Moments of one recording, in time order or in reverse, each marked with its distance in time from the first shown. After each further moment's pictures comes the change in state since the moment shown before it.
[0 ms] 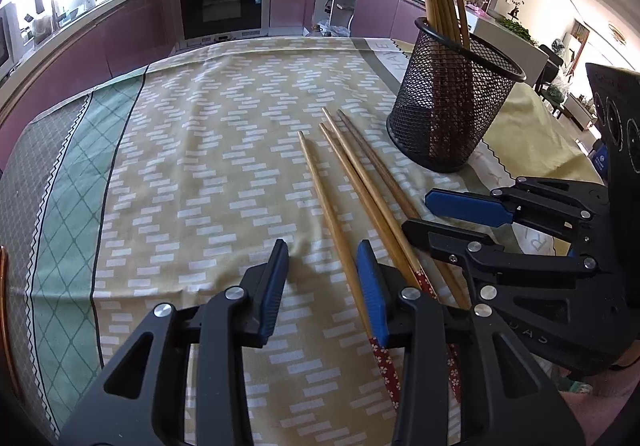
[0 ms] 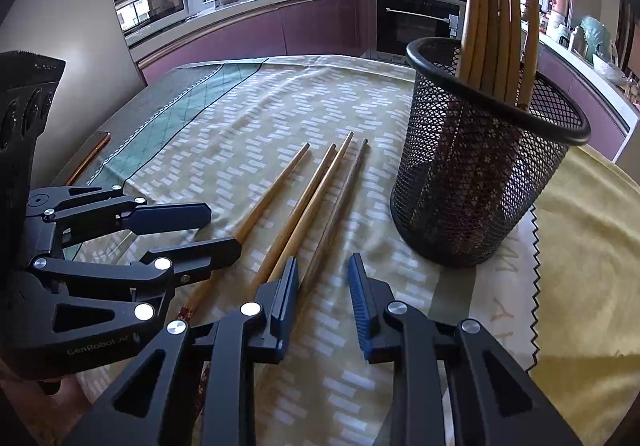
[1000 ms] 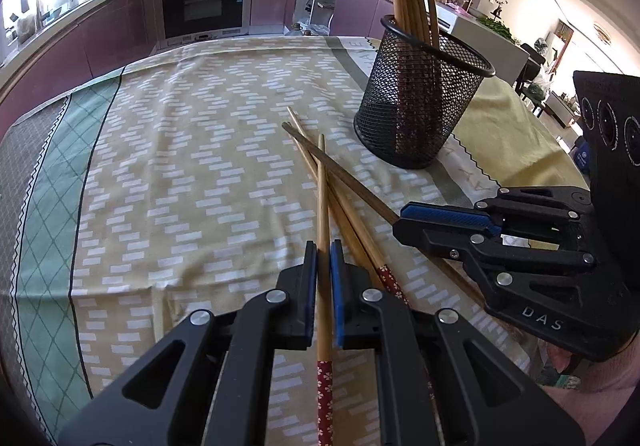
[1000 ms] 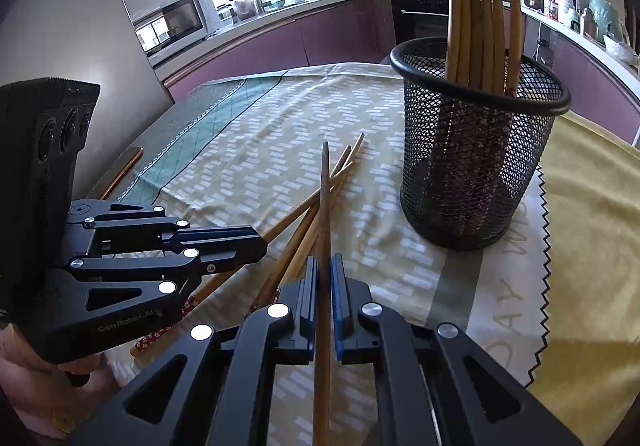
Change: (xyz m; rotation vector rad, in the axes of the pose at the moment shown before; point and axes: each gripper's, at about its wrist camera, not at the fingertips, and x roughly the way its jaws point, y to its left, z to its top) left arm -0.003 -0.011 -0.005 0.014 0.005 -0.081; right arm -0.016 -0.015 -0.010 0.046 -0.024 0.143
